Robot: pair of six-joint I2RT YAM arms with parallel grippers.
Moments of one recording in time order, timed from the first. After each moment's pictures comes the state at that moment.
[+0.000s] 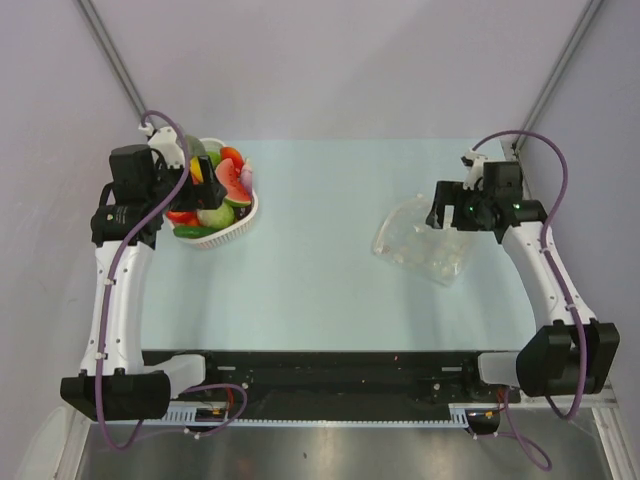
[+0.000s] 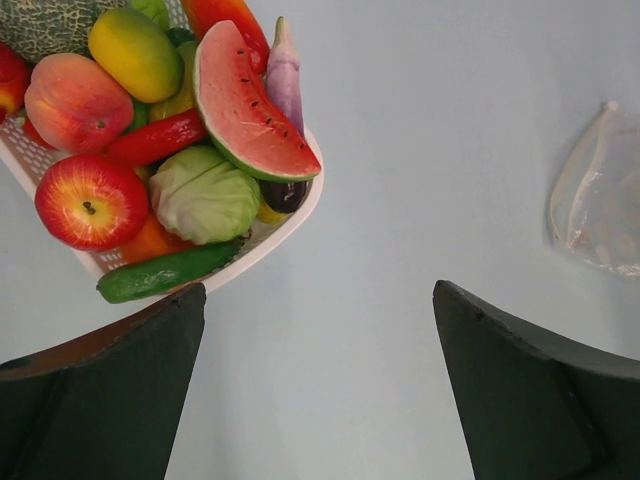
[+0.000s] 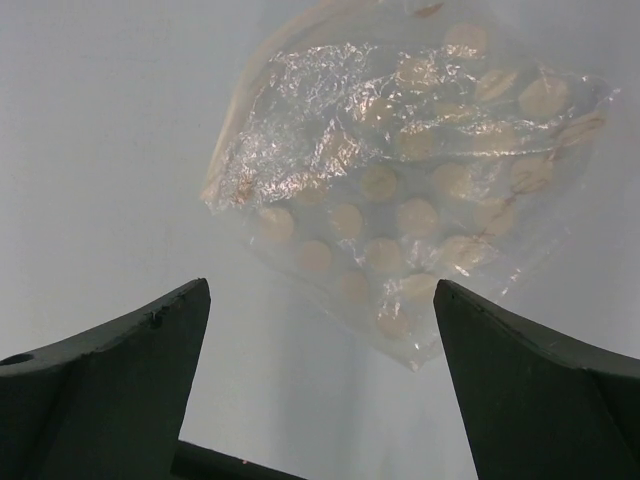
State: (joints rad) left arm 0.04 1.16 1.42 -0.79 0.26 -0.06; right arm 0.03 1.28 1.19 -0.70 -0.25 0.10
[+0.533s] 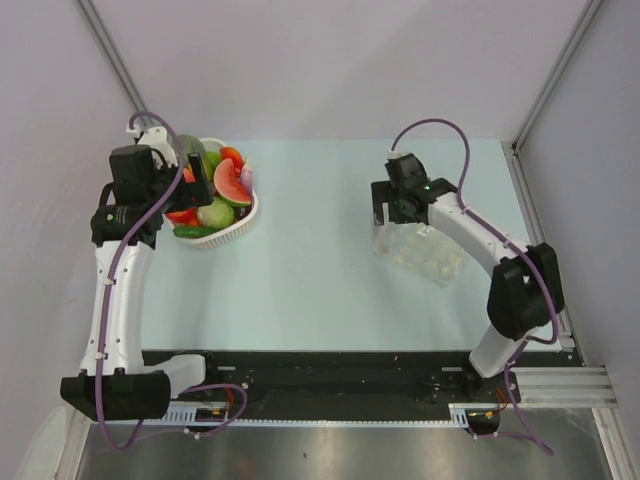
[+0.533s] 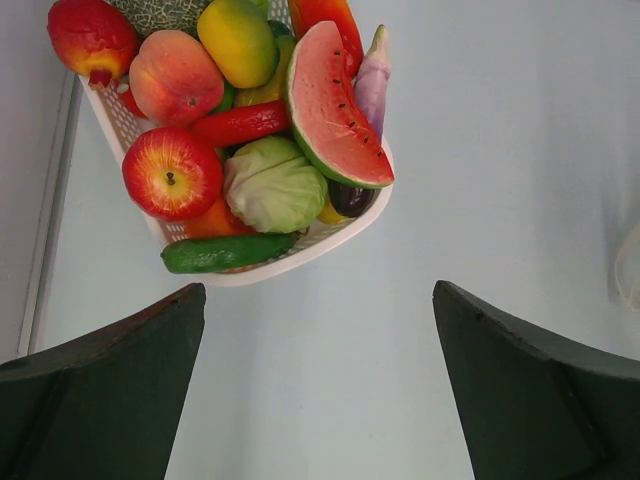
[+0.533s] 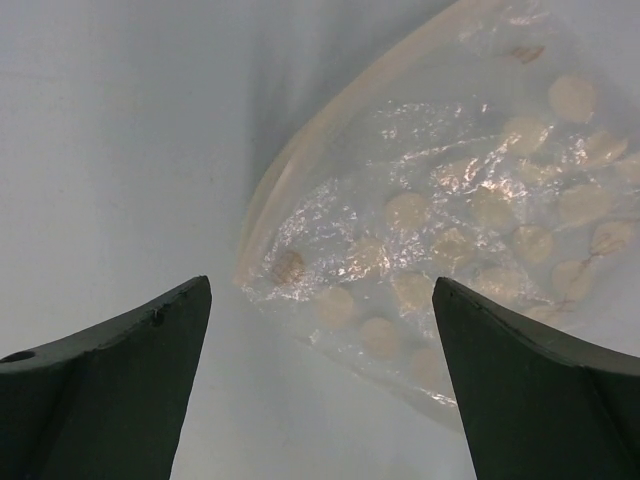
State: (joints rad) left arm 0.04 1.16 1.42 -0.80 0.05 -0.11; right arm 0.45 1.66 1.39 -0.64 0.23 0.28
